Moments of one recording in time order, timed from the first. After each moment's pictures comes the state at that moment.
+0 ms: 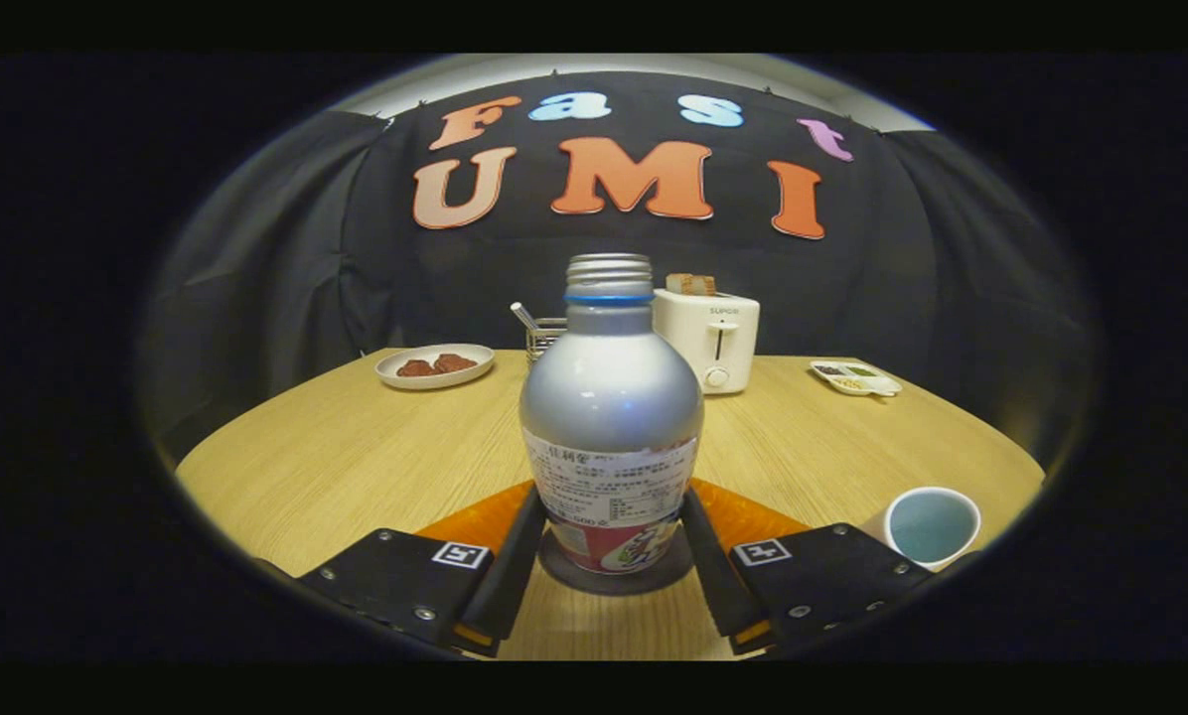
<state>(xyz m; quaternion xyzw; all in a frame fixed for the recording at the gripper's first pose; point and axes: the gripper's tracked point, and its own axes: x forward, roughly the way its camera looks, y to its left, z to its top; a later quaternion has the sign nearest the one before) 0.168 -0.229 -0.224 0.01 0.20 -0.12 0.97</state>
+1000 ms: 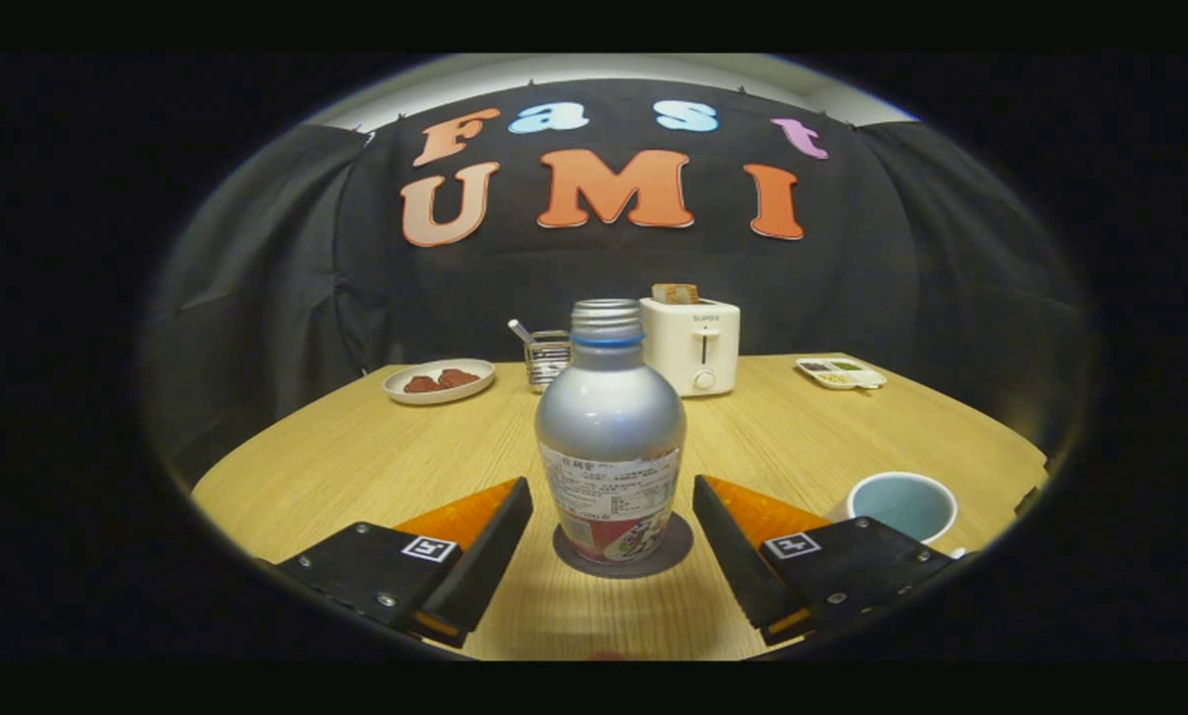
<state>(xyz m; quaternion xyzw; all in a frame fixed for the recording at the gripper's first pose) 0.137 -0.221 -0.199 0.05 0.18 -0.14 0.97</state>
